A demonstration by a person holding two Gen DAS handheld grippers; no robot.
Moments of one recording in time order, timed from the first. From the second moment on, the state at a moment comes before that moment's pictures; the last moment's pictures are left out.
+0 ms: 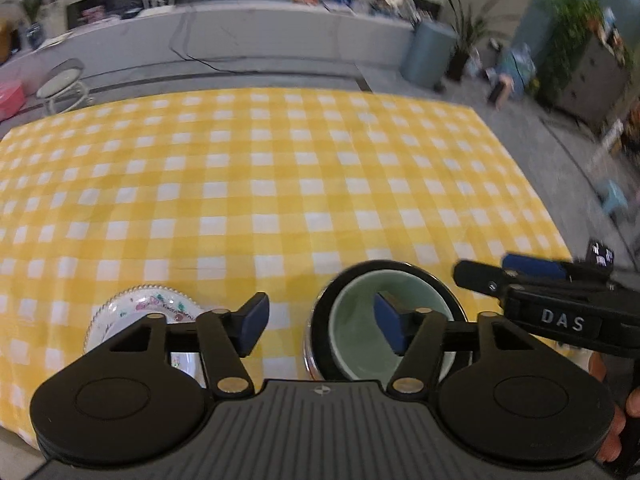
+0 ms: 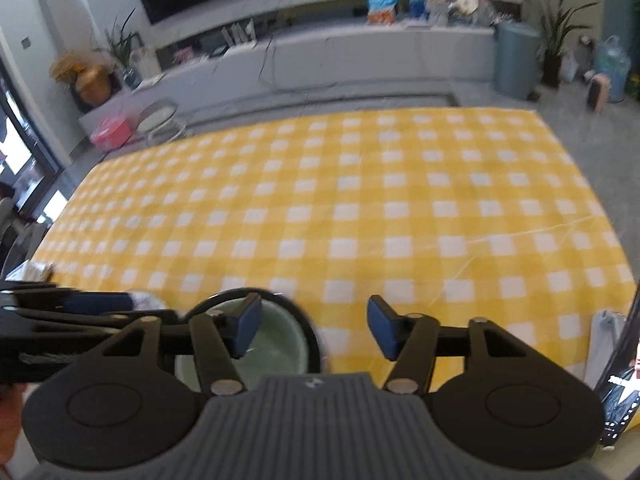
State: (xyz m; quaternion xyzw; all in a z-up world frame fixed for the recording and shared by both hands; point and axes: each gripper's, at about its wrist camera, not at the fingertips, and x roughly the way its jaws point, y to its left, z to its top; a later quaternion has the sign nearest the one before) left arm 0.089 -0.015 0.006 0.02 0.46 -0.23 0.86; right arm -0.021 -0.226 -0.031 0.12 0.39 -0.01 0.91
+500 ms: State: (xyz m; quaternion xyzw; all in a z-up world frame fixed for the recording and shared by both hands) left arm 0.077 0.024 -0.057 -0.16 0.44 -0.18 0.86; right arm -0.028 -0.254 -0.106 0.30 0.41 -0.01 0.86
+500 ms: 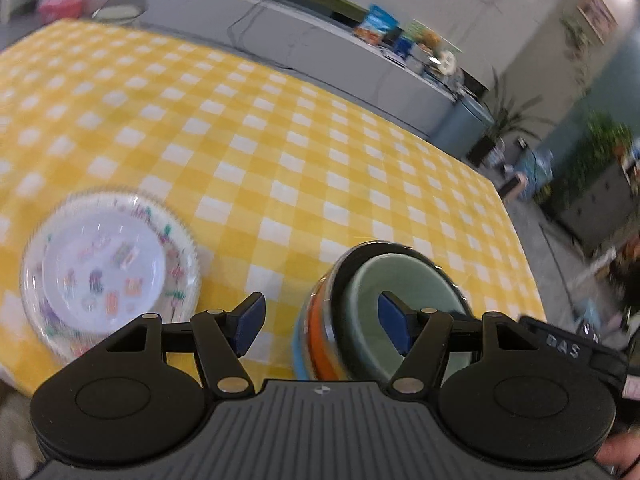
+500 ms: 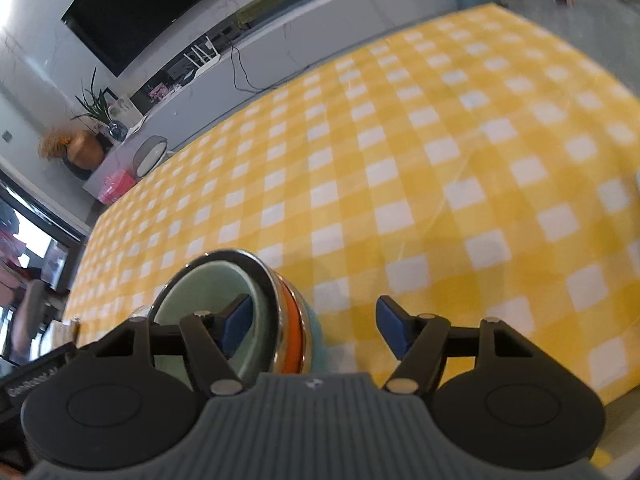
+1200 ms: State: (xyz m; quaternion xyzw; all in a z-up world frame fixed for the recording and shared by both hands) left arm 0.094 0.031 -0.104 -0.28 0.50 -0.20 0.79; right arm -0.028 -0.259 -0.147 0.43 0.46 0.04 0.78
